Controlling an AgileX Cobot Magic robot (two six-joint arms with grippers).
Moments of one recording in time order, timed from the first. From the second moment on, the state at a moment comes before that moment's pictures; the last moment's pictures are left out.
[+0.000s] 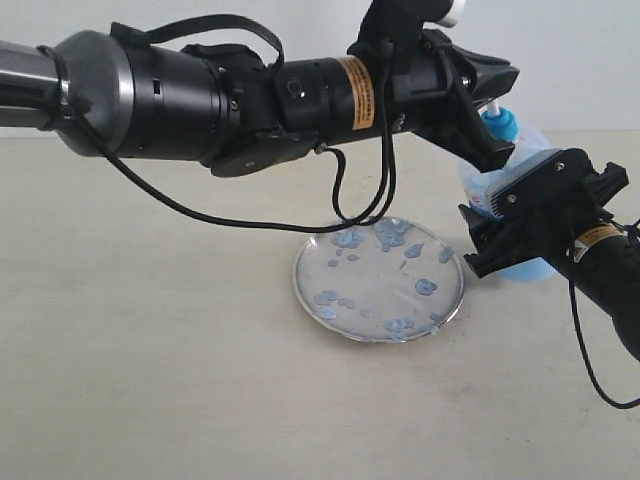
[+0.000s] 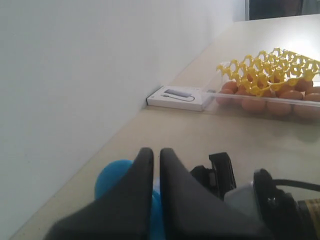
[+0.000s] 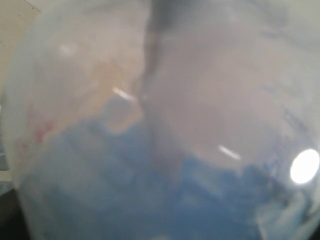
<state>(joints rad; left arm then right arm) -0.76 1.98 -1.40 0.75 -0.49 -0.46 0.04 1.95 -0.57 -0.08 -1.07 -0.47</state>
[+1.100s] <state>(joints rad) -0.76 2.03 -1.48 0.71 -0.46 -0.43 0.04 1.95 -0.57 -0.07 -1.06 -0.46</state>
